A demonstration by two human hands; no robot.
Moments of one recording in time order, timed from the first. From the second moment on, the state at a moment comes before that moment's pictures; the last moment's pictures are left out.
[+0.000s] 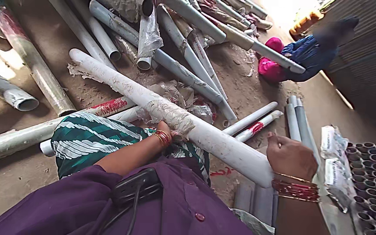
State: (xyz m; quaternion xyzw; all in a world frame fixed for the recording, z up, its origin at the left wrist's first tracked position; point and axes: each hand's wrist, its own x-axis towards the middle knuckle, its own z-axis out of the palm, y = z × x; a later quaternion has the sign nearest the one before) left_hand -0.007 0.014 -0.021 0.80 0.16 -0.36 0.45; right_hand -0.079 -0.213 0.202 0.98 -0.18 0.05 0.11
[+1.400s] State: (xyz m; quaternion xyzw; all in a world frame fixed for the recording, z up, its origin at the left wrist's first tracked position) left_hand 0.006 0.085 0.018 0.89 0.04 -0.39 0.24; right_hand -0.038 -0.131 0.131 0.97 -0.10 -0.13 0.15
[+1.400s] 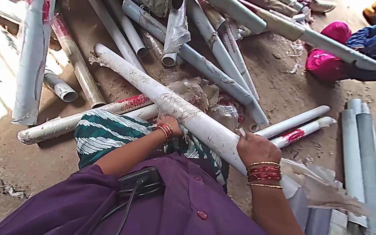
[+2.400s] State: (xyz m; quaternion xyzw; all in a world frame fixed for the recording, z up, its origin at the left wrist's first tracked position) left_hand 0.051 0.206 -0.017 0.90 0.04 -0.25 0.36; right_hand -0.009 -0.143 0.137 0.97 -0.11 -0.19 0.13
